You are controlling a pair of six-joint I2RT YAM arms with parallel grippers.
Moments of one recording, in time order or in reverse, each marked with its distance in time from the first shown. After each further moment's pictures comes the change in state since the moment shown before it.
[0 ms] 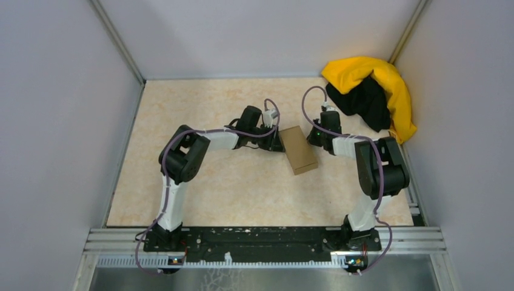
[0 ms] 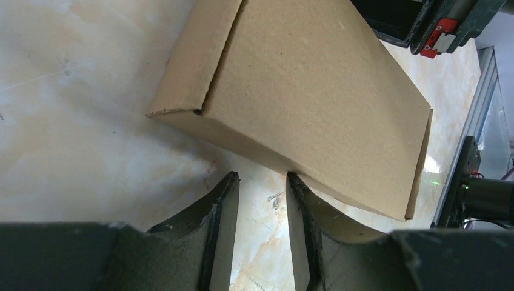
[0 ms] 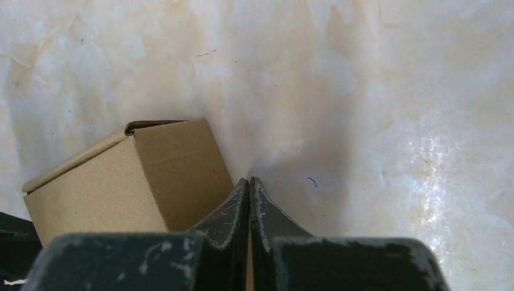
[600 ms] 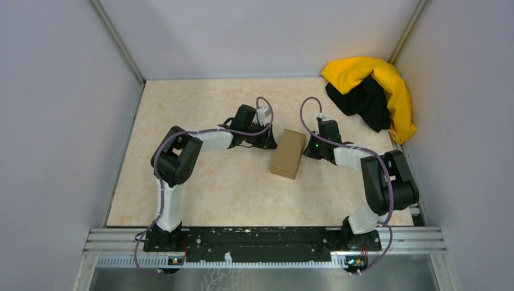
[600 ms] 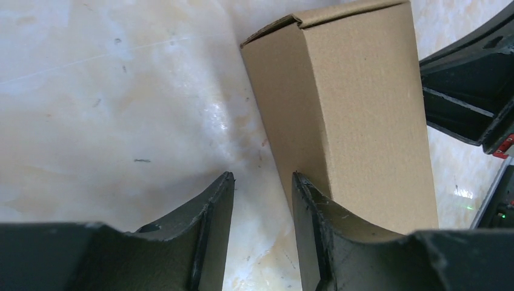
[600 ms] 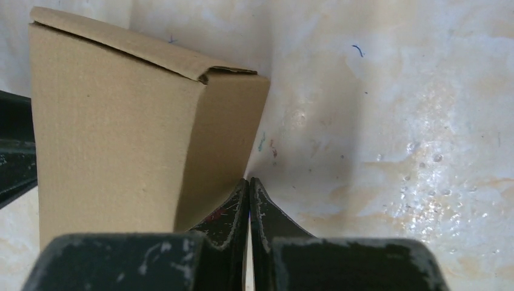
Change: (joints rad) left arm 0.033 -0.078 -0.054 -0.071 -0.147 0.022; right arm 0.060 -0.159 -0.123 -0.129 -0.034 -0.015
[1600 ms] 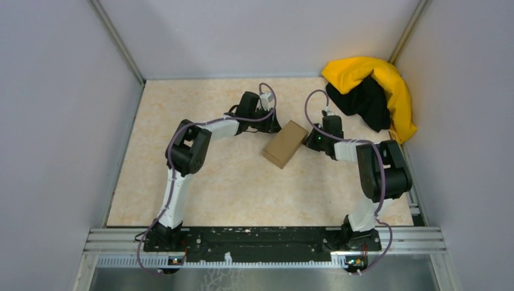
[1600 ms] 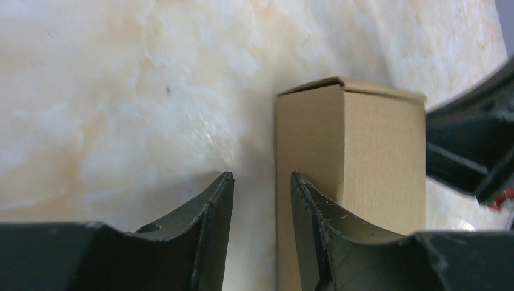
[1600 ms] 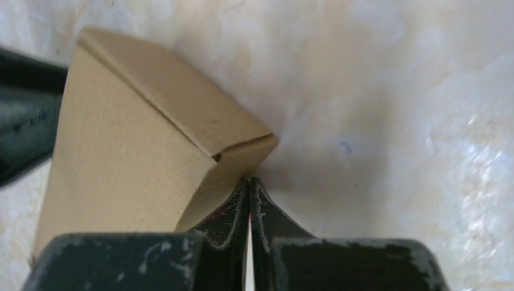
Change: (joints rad) left arm 0.040 0.202 0.297 -0.016 0.040 -0.015; right arm -0.076 0.142 0.060 0.197 -0.092 0.083
